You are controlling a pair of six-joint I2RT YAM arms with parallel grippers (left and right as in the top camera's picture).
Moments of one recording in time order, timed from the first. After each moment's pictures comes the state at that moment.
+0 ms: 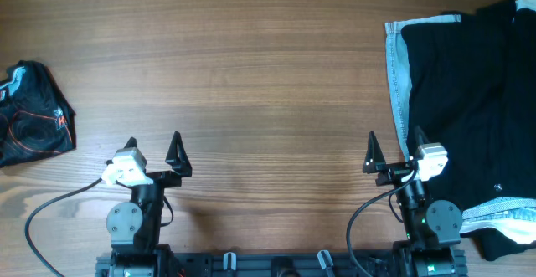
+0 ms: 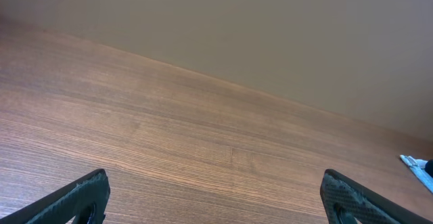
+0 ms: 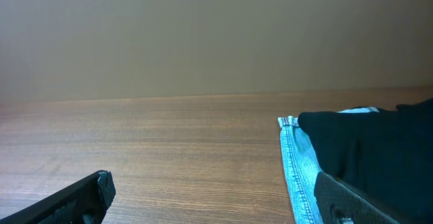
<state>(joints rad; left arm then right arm) 0.00 0.01 0.01 -0.07 0.00 -0.32 0.09 0.02 0.01 0.00 -0.05 0.10</state>
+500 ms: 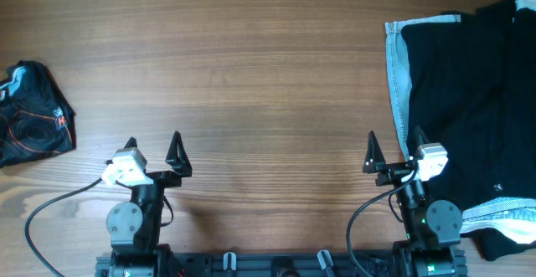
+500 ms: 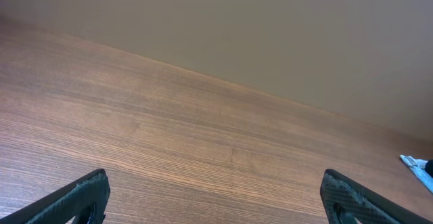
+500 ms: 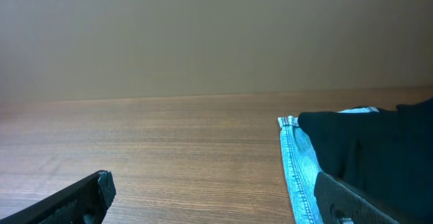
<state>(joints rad) 0.00 0.01 0.01 -0.07 0.01 -0.32 0.09 0.02 0.01 0.00 -0.05 0.10</state>
